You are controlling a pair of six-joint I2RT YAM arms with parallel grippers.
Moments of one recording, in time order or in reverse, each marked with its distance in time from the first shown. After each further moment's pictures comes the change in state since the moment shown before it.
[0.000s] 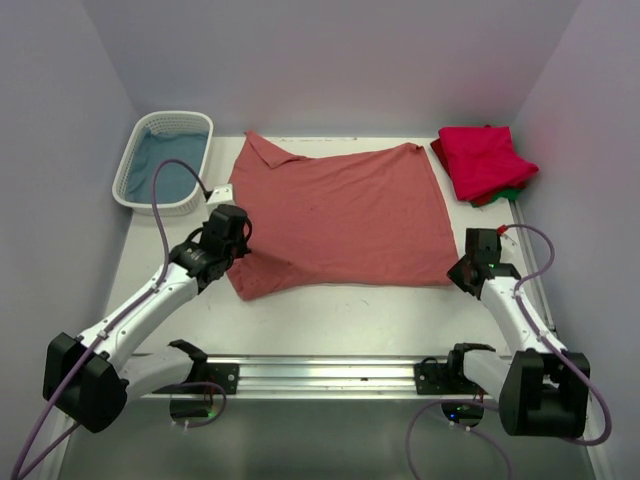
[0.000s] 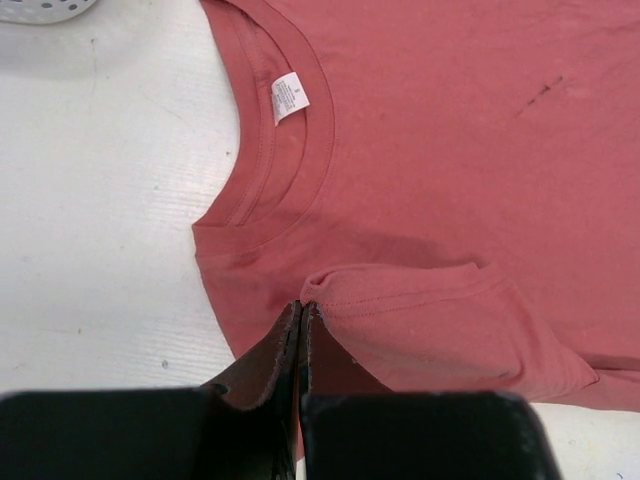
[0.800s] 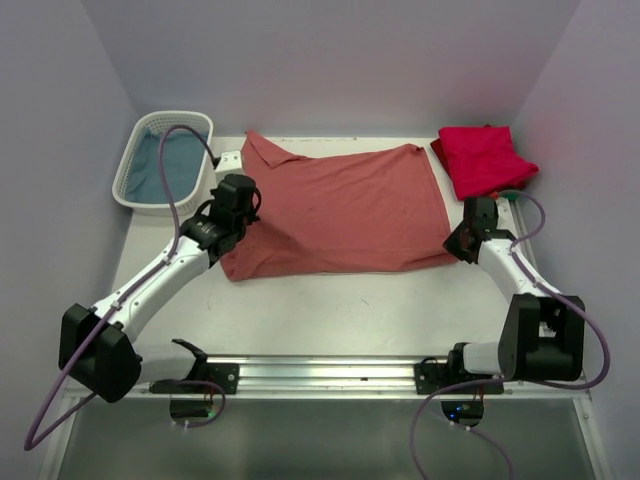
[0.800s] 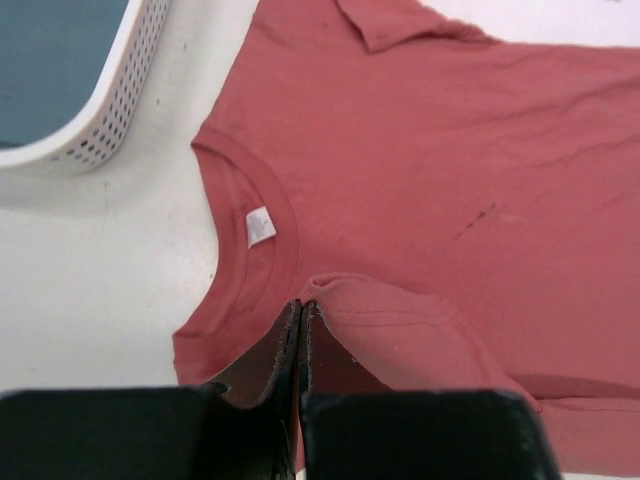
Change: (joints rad) left arm 0.000 0.154 0.185 0.095 -0.082 0.071; right arm 0.000 0.238 0.216 0.088 -0.073 -0.087
